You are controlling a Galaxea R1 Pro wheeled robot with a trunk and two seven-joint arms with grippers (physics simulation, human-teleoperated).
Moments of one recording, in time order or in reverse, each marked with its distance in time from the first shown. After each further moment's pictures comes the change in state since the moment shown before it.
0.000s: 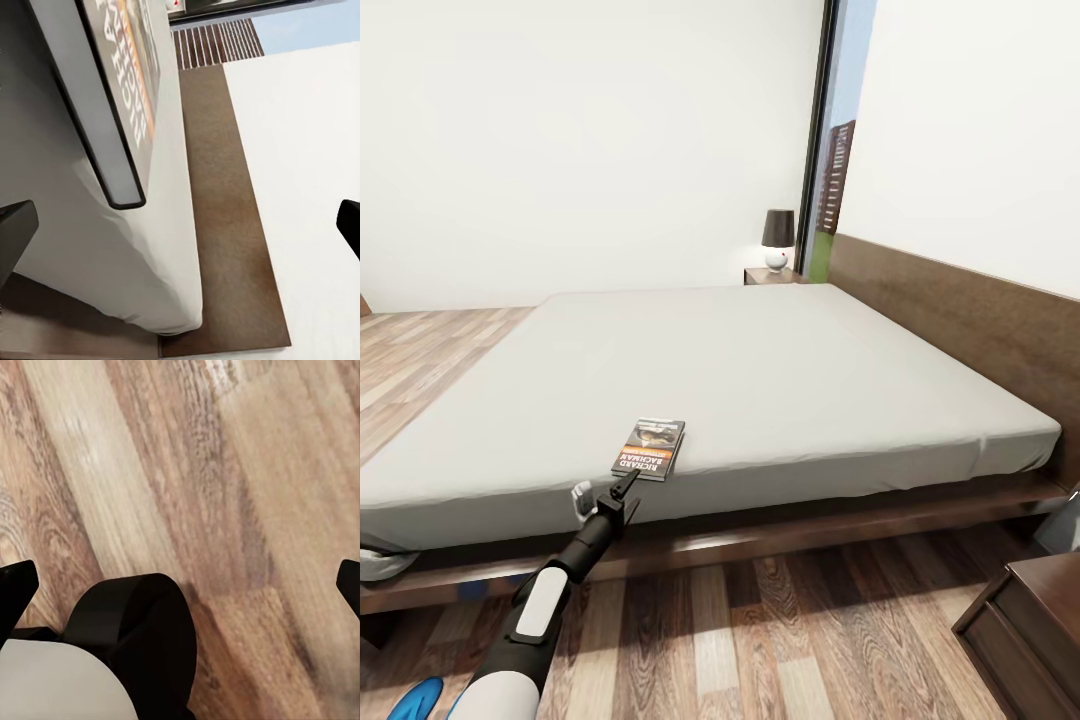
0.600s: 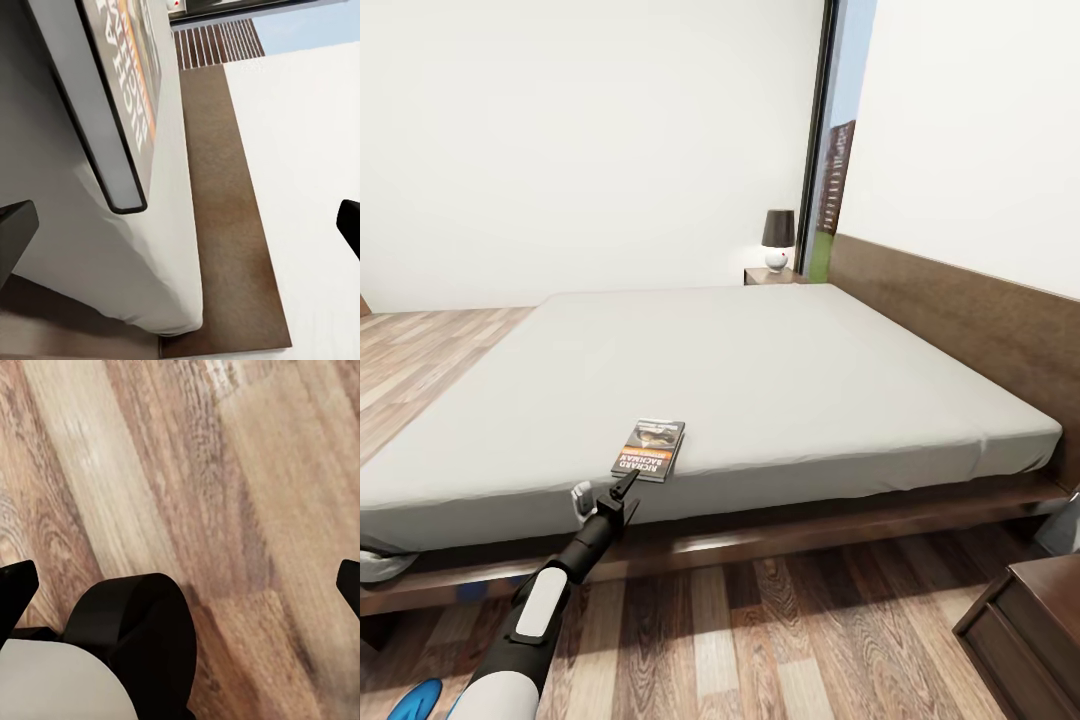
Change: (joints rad) left arm 0.000 0.001 0.000 0.002 0.000 0.000 0.000; right arm 0.000 0.000 0.001 0.000 0.000 0.000 0.000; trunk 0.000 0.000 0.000
